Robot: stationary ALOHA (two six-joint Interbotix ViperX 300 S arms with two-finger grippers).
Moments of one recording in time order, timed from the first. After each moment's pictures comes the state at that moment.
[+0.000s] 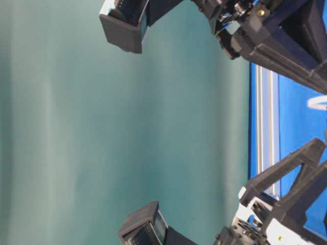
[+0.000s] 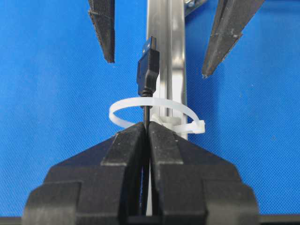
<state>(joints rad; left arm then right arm) -0.12 0.18 0.83 -0.09 -0.60 -0.04 0.13 0.06 0.83 0.13 -0.36 0.07</state>
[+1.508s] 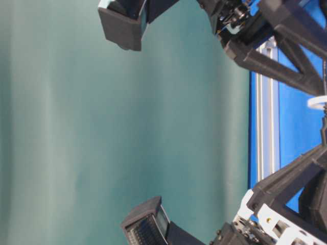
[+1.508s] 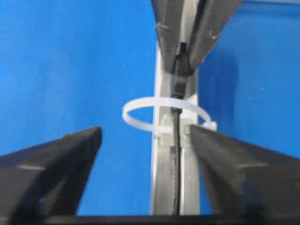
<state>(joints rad) -0.11 0.18 0.82 -0.09 -0.57 -0.06 0.14 0.06 0.83 0.12 -0.36 0.07</state>
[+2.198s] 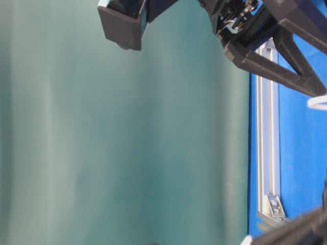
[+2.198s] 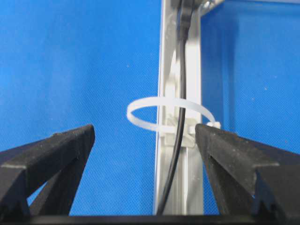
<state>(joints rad) -0.13 0.02 1.01 -0.09 -0.52 -0.10 0.15 0.06 0.83 0.12 -0.36 0.07</state>
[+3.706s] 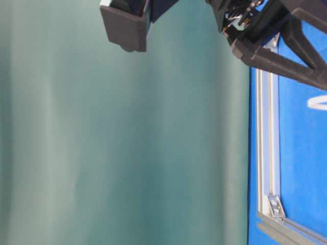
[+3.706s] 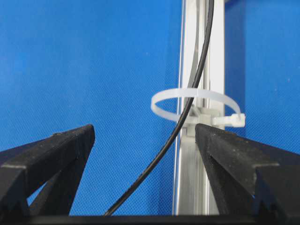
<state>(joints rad) -0.15 -0.35 1.34 -0.07 -0.48 -0.06 0.18 0.06 0.82 0.12 -0.29 0.08</state>
